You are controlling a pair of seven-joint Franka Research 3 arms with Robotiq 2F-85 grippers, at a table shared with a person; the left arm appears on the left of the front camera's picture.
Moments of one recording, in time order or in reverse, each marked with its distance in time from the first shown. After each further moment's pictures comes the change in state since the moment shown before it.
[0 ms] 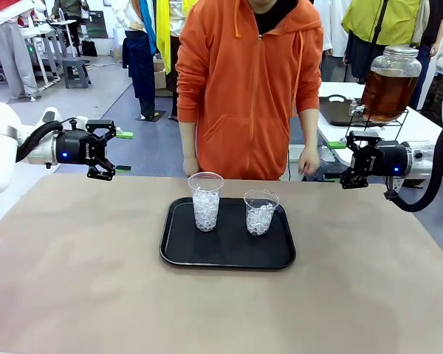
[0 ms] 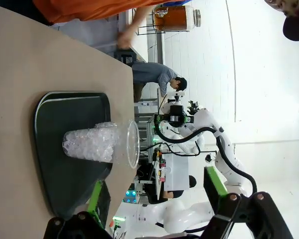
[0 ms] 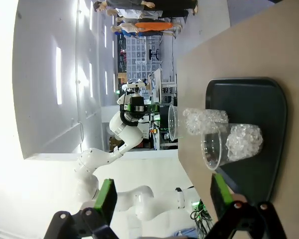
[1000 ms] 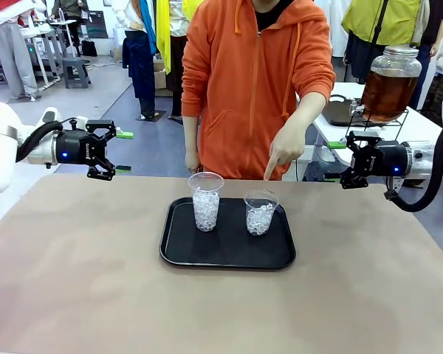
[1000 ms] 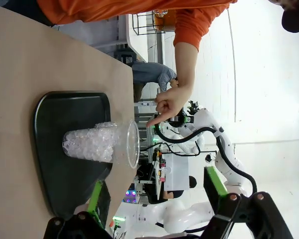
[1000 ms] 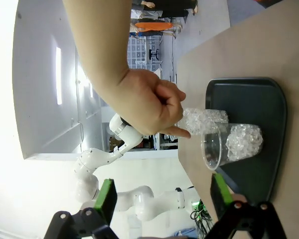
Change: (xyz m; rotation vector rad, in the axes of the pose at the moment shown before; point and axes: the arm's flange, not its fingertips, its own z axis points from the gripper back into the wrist) left arm 0.000 0.000 0.000 0.000 0.000 0.000; right arm 0.000 0.000 0.000 0.000 0.000 0.000
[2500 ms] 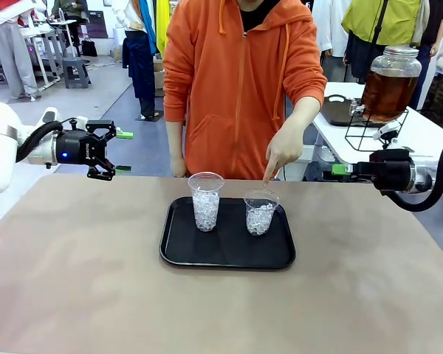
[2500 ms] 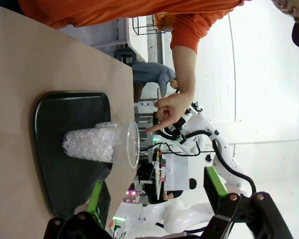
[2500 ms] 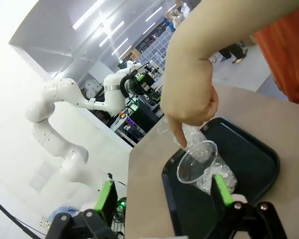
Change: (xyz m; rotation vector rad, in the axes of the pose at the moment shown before) left arm 0.000 0.000 0.000 0.000 0.000 0.000; right arm -0.032 -0.019 -0.003 0.071 -0.011 0.796
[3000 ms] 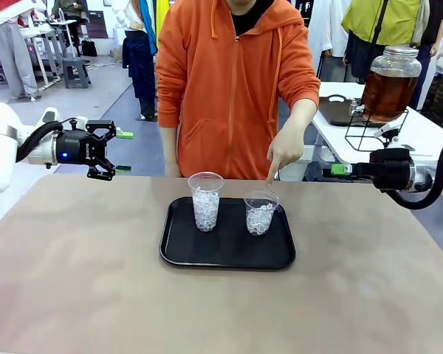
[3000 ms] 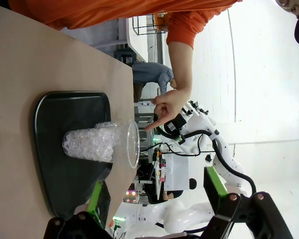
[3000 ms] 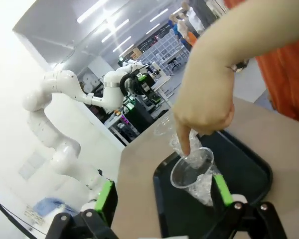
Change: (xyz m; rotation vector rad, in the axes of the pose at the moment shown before) left arm 0.000 0.000 0.000 0.000 0.000 0.000; right arm 0.001 -0.001 -0.002 0.000 -0.008 0.126
